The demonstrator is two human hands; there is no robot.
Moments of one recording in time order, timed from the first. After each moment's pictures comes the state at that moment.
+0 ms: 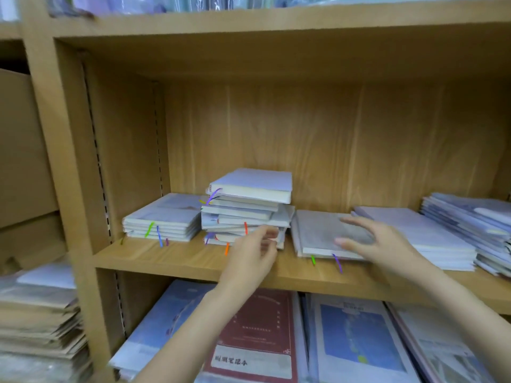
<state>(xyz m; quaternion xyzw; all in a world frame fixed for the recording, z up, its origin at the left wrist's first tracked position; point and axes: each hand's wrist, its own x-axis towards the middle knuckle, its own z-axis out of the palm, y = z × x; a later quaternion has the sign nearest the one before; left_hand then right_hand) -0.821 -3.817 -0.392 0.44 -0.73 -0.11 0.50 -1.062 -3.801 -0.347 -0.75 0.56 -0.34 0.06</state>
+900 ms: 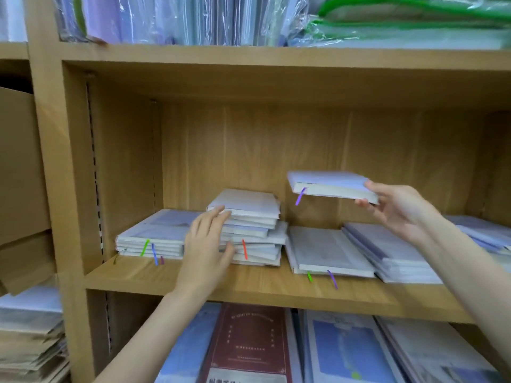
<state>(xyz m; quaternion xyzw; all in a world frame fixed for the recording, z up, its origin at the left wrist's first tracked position) -0.752 -3.827 -0.367 0.45 -0.71 0.13 0.52 -1.045 -3.789 -0.252 -0.42 0.39 -0.69 0.43</state>
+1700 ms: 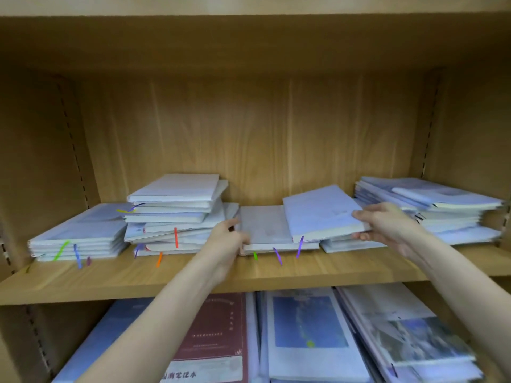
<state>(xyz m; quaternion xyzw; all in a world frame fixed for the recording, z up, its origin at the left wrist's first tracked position) -0.897 -3.830 -0.358 0.45 -0.53 -0.51 0.50 -1.150 -3.781 -0.327 -0.43 0.59 -0.57 0.37</state>
